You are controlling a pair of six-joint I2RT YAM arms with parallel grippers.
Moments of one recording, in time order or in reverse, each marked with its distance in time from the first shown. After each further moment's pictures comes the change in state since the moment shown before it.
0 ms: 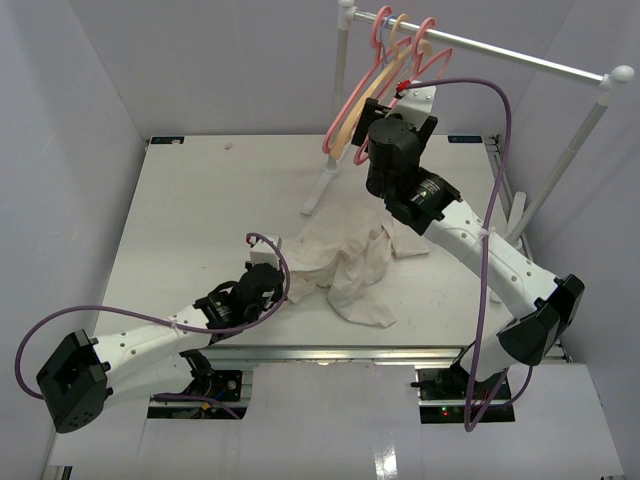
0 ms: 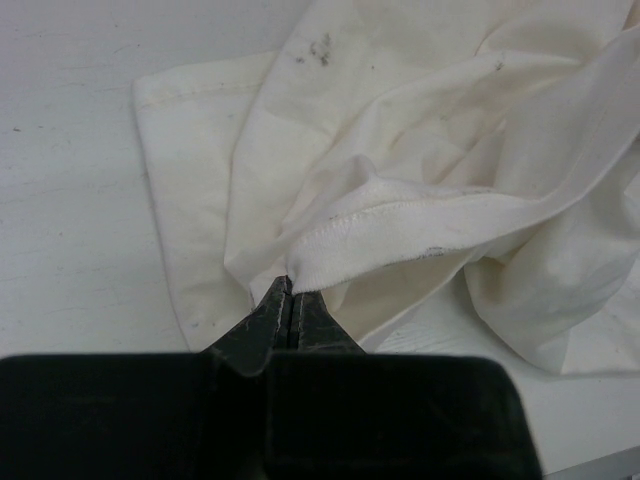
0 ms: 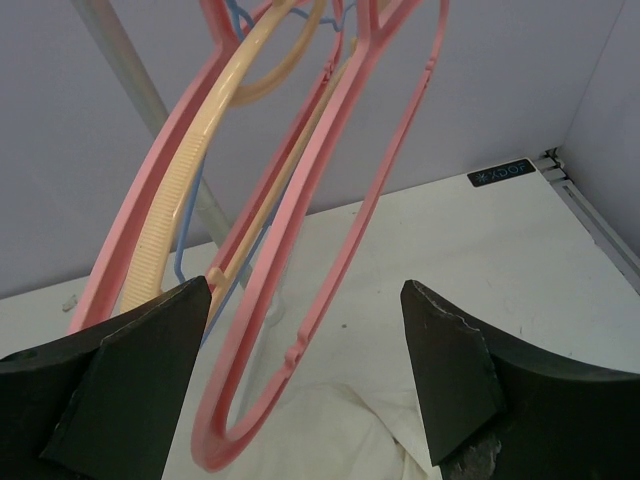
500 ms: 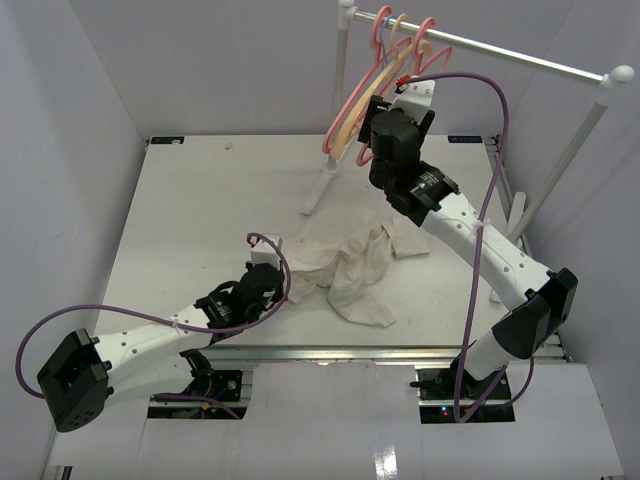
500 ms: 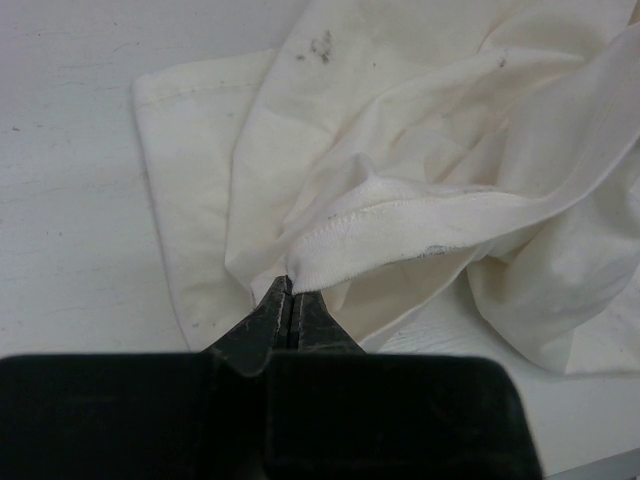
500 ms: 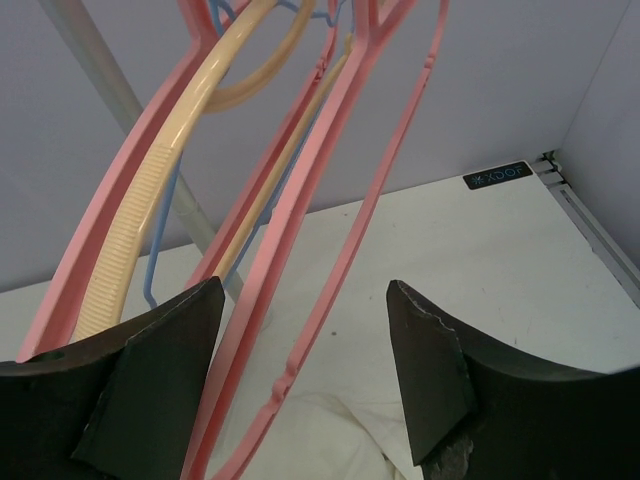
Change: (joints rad) left arm 0.000 0.005 0.000 0.003 0.001 0.003; right arm -0.076 0.045 0.004 0.018 -0.070 -0.023
